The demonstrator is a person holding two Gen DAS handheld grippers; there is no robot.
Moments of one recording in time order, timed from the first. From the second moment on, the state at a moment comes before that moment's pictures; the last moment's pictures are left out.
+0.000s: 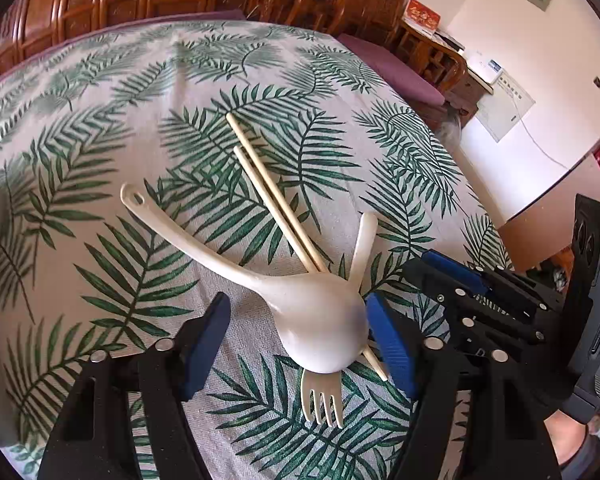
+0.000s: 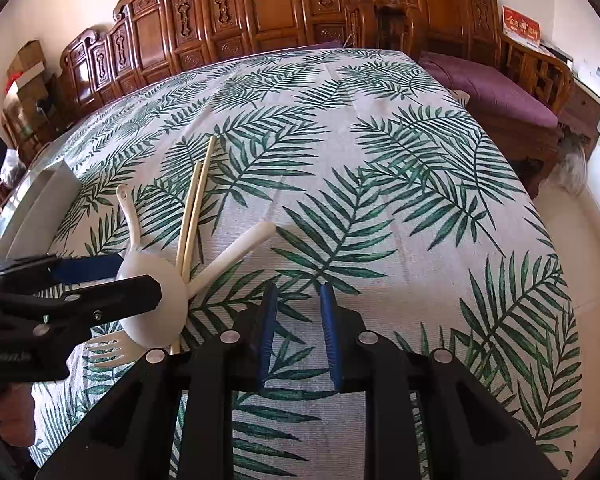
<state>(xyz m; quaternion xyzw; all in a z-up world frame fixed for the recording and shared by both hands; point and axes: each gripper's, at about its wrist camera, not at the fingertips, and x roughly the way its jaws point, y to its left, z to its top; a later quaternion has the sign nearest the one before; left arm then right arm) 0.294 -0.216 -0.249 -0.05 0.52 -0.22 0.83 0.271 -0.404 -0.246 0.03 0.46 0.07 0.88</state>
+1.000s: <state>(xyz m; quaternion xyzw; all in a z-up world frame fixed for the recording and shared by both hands) 0.254 -0.156 -0.177 -0.05 0.47 -0.25 0.84 0.268 -0.331 -0.226 0.05 0.45 0.16 0.88</state>
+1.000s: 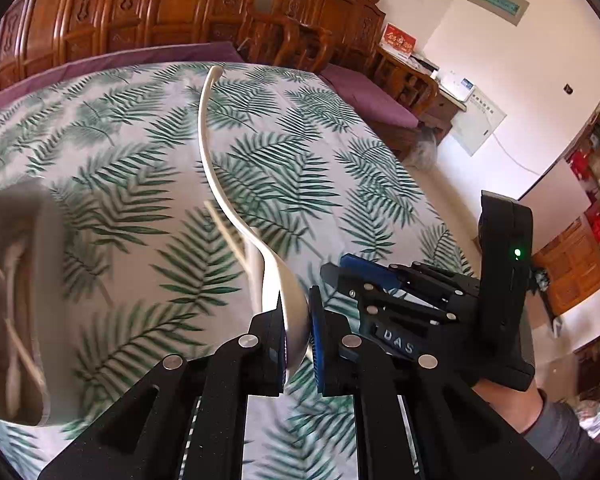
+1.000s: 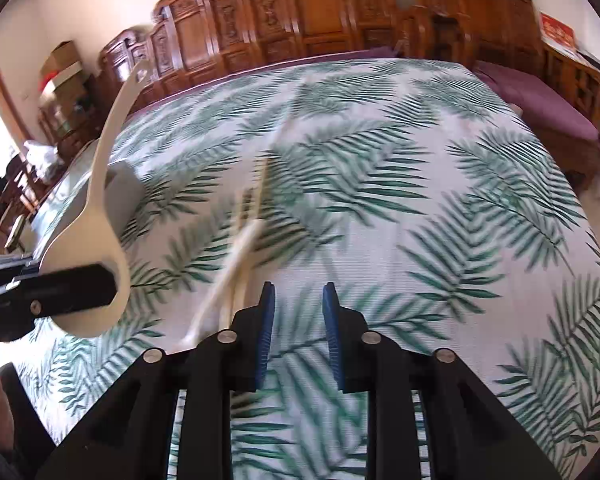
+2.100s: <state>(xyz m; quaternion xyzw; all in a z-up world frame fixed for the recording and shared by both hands) 0.234 -0.078 -0.178 -0.03 0.48 -0.21 0.85 0.266 -0.233 -0.244 -0.07 0.49 0.13 0.86</state>
